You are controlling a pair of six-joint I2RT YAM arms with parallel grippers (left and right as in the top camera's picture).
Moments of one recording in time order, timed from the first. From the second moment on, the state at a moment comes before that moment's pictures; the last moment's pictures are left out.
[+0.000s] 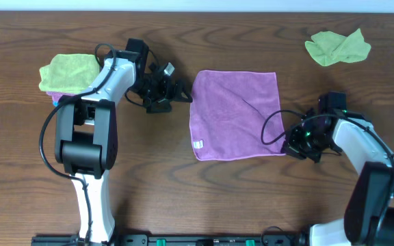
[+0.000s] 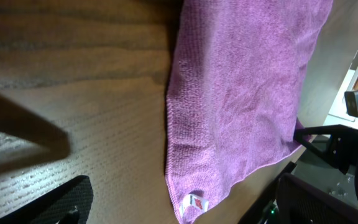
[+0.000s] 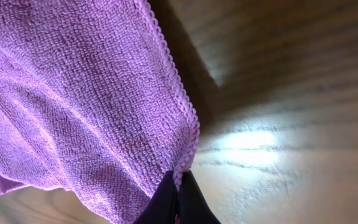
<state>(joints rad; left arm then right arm) -0.16 2.20 1.61 -0.96 0.78 -0.14 -0.15 1.65 0.89 -0.81 -0.36 0.30</state>
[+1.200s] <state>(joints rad) -0.14 1.32 1.12 -0.95 0.60 -0.36 -0.42 1.05 0.89 -1.05 -0.41 0.04</state>
